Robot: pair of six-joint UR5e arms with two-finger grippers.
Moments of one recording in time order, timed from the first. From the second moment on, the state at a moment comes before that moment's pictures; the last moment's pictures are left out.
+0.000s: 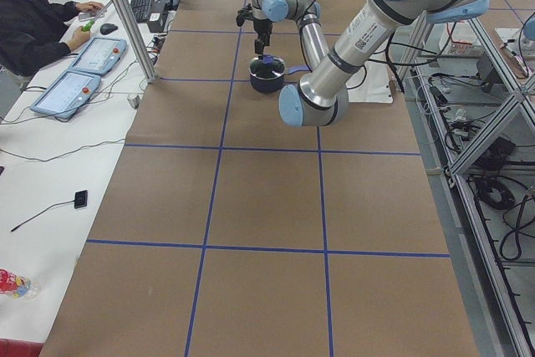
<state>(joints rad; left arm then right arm) -0.58 -2.50 -1.68 -1.27 -1.98 -0.89 0.97 -1.63 1.72 -1.22 2.21 0.13</state>
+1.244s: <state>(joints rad) -0.55 -2.53 -1.51 -1.44 -1.97 -0.88 0.97 -1.54 1.72 -1.29 2.21 0.13</state>
